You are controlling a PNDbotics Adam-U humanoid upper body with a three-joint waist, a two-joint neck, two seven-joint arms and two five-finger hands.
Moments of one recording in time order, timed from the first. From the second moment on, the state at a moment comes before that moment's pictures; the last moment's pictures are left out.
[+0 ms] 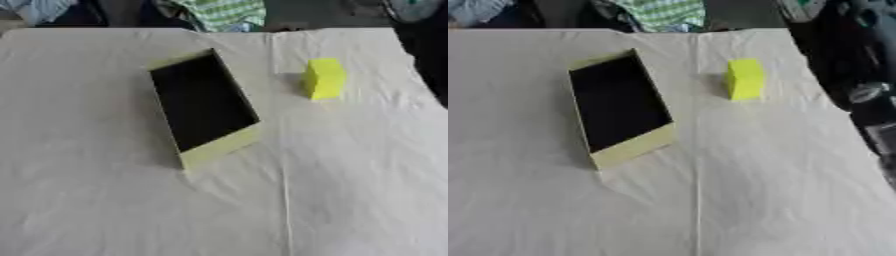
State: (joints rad) left arm -0.18 0.18 0.32 -1.98 -0.04 -0.32 0.45; right arm -1.26 -0.55 0.29 -1.02 0.83 0.11 0.39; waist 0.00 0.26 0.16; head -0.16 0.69
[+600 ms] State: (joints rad) left arm -0.18 0.18 0.31 -1.98 -0.04 -0.31 0.44; right arm -1.30 -0.43 0.26 -0.70 0.94 0.07 0.43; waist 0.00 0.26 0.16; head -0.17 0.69
